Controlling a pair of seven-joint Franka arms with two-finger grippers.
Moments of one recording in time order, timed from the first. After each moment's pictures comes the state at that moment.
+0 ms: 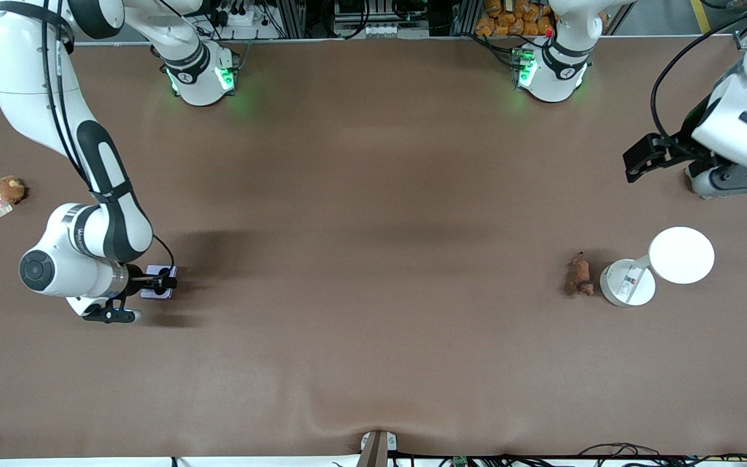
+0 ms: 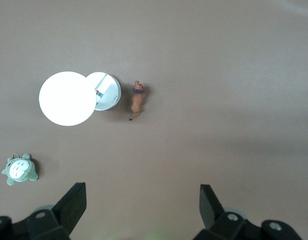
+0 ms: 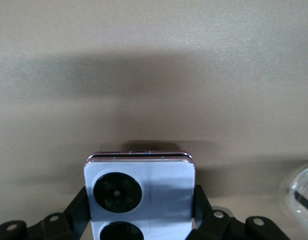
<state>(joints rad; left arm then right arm) 0.21 0.11 -0.46 -1.36 0.09 1.46 -0.30 0.01 0.67 -0.09 -1.74 0.16 2.24 -0.13</state>
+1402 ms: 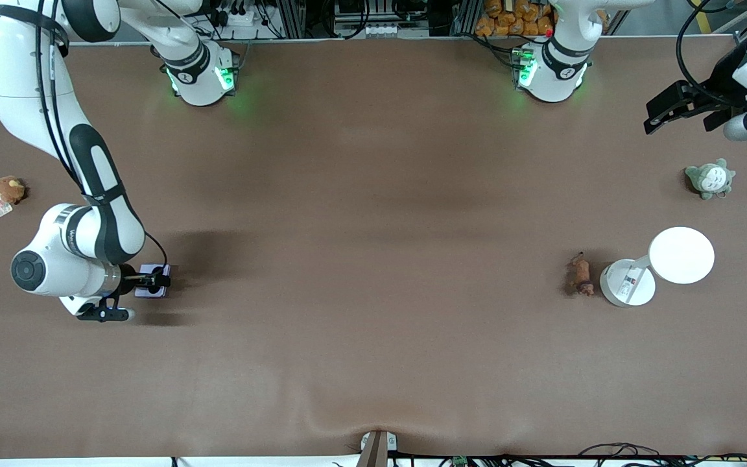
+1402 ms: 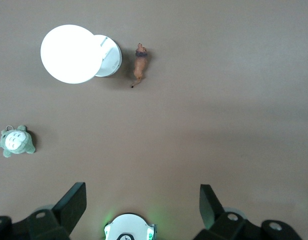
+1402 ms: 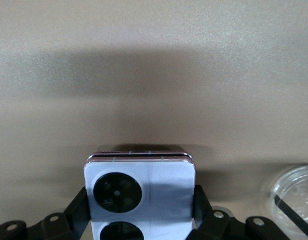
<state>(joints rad) -0.04 -0.09 -0.08 -1.56 -0.02 1.42 -0.19 -0.02 0.68 -0.10 -1.74 0.16 2.24 -0.18</state>
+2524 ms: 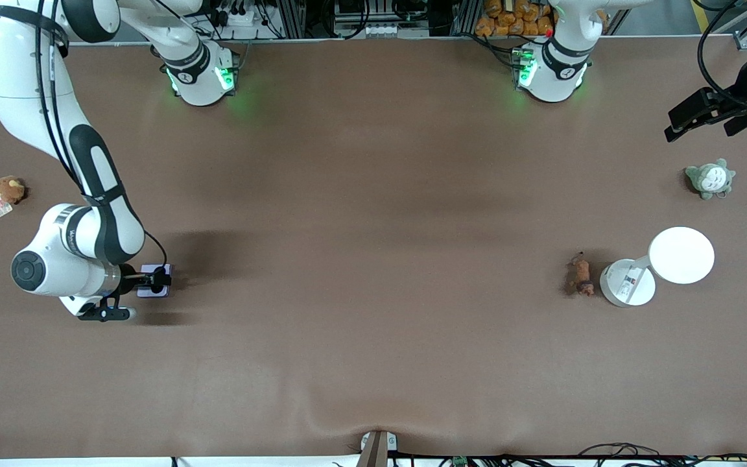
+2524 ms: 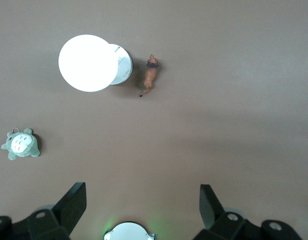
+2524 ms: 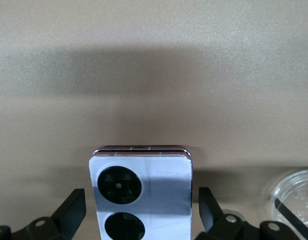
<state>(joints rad) 0.00 -0.09 -0.07 -1.56 -0.02 1.45 -0.18 -0.02 0.68 -0.10 -1.74 0.16 2.24 -0.21</state>
